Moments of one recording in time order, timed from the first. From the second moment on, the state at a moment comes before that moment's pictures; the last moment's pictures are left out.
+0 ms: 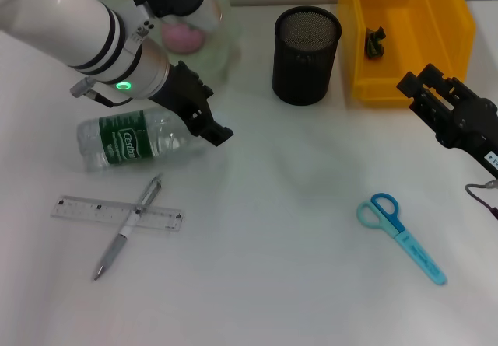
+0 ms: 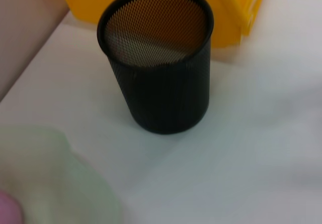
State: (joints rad) left arm -0.83 -2.08 1.40 0.91 2.50 1.15 -2.11; right arm 0.40 2.09 -0.30 -0.10 -1.67 -1.57 0.90
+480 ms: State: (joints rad) left arm -0.83 -2.08 1.40 0.89 2.54 1.13 -2.11; right arm 0.41 2.09 -0.30 -0.10 -1.67 -1.56 0.90
